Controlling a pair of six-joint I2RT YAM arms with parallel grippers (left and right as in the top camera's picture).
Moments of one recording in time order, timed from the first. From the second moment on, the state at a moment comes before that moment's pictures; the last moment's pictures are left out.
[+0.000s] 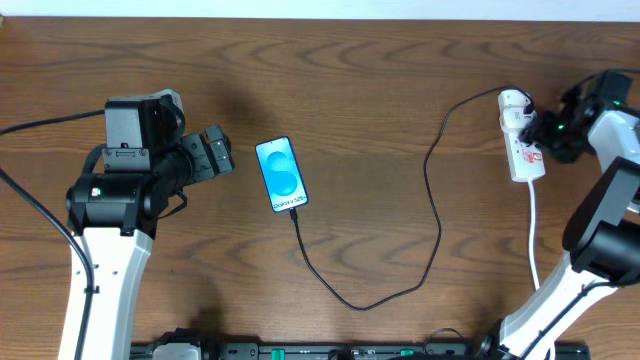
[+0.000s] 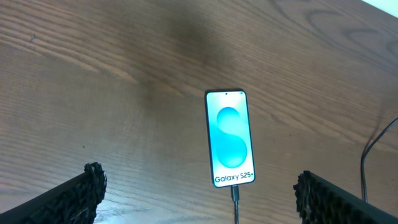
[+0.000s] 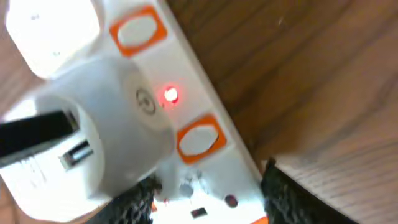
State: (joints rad) left arm -0.02 1.20 1.21 -0.92 0.12 -0.33; right arm -0.41 2.13 1.53 -0.69 -0.25 0.12
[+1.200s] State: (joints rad) left arm -0.02 1.20 1.21 -0.92 0.12 -0.33; right arm -0.42 1.73 1.56 -0.85 -0.19 0.04
